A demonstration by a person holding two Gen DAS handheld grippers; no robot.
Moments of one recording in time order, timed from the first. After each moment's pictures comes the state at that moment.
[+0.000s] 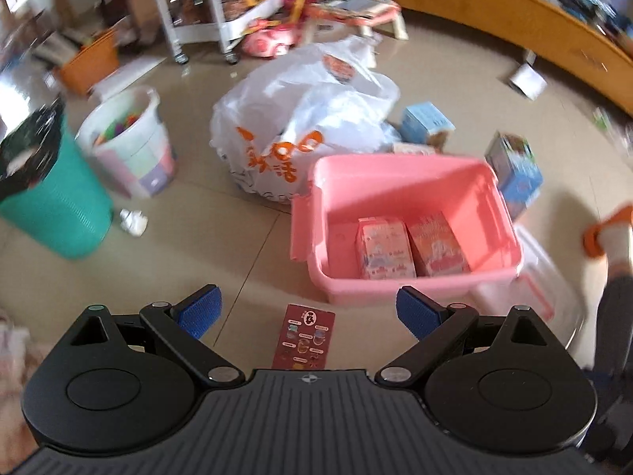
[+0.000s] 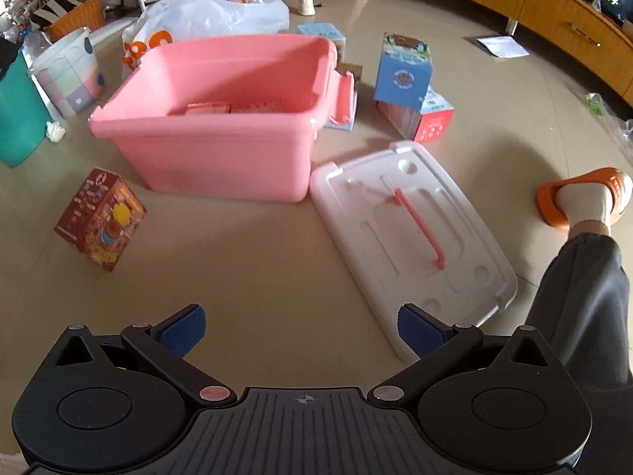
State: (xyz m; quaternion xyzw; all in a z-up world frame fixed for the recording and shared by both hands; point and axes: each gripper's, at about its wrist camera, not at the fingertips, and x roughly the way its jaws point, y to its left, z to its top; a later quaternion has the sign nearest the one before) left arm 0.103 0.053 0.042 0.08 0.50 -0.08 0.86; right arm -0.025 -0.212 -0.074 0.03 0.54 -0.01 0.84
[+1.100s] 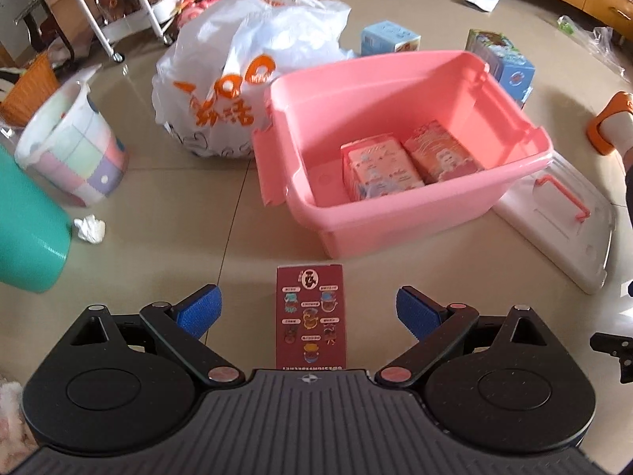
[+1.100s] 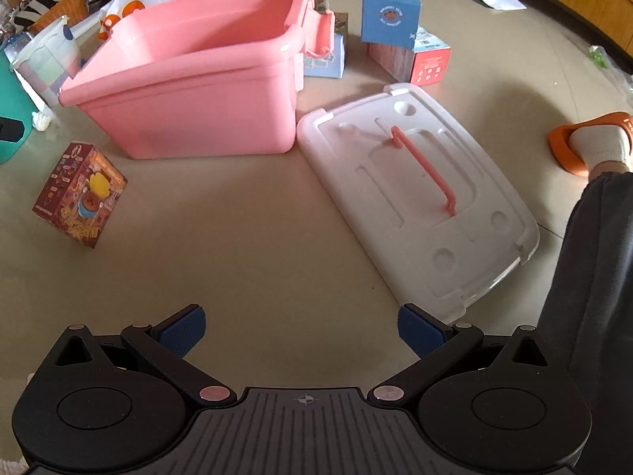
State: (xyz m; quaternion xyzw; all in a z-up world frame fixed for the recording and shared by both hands) left arm 0.102 0.056 -0.062 0.16 0.52 -0.14 0.83; right arm -0.026 -0.232 -0.122 0.07 0.57 -0.01 0.82
